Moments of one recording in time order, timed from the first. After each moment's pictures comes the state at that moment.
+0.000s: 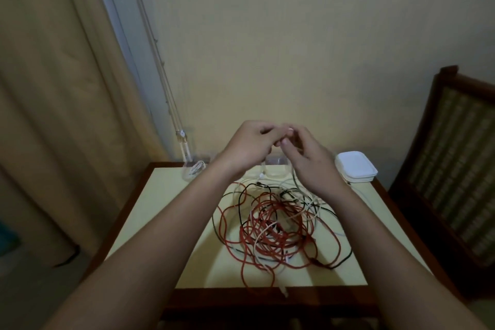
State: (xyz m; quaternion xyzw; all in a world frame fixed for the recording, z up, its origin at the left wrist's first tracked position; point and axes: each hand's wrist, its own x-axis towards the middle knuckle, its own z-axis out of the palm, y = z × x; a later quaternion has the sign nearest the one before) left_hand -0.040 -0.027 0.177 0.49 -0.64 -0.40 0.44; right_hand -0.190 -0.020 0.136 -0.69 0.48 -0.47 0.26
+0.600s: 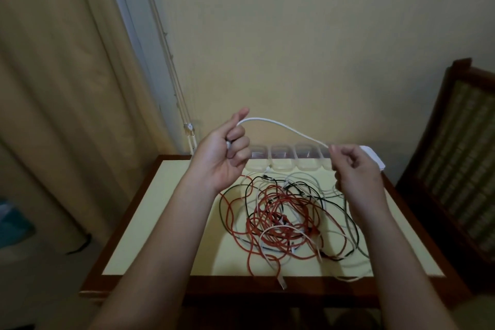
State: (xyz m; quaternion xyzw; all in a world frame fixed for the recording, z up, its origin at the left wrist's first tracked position) left_hand 0.005 0.008 0.173 0.27 -0.25 -0.72 0.59; right_hand -0.227 0.008 0.102 -0.49 0.52 -0.61 0.34
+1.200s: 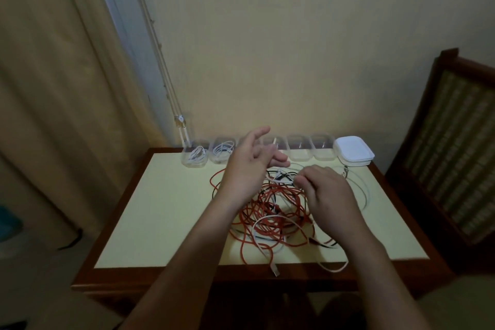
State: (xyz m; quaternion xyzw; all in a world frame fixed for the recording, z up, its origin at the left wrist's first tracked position) left_hand -0.041 0.037 0.129 0.47 -0.58 -0.42 0.51; right_hand -0.218 0.040 0.069 -0.77 0.53 -0.36 0.05
